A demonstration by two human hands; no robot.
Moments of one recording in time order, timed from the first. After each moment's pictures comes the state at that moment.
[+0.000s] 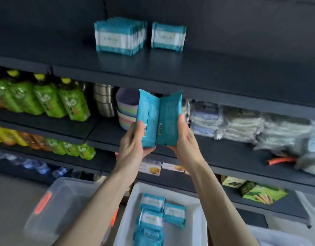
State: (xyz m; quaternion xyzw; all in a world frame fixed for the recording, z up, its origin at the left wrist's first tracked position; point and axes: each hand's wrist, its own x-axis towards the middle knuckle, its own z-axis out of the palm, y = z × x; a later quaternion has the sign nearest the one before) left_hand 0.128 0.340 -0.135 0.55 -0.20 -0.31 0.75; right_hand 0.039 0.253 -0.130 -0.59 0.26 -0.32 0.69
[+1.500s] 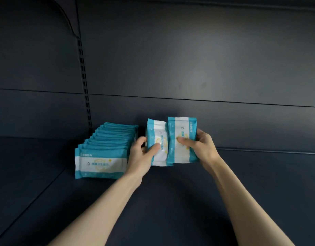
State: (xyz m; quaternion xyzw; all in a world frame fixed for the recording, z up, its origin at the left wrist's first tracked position) left_hand 0.340 0.080 -0.003 0.58 -0.39 -0.25 0.67; right_hand 0.194 -0.017 0.024 -0.64 0.32 -0.45 0.54
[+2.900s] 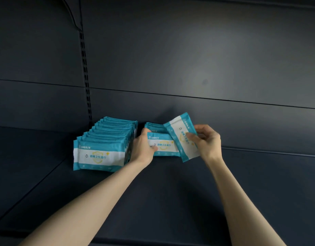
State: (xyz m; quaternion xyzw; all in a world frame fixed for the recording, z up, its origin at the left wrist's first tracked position) left_hand 0.346 0.051 -0.005 0.74 -0.47 -0.06 0.48; right_hand 0.182 -0.028 0.016 -0.64 0.34 -0.55 0.42
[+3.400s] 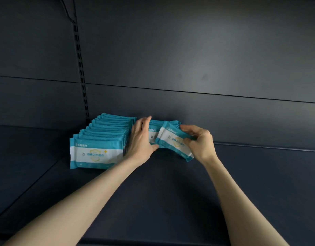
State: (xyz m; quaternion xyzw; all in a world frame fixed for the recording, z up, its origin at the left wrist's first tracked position) left_hand 0.361 0.045 -0.009 0.71 -0.57 0.06 0.40; right_hand 0.190 -0.026 0.008 -0.76 0.35 -0.46 0.31
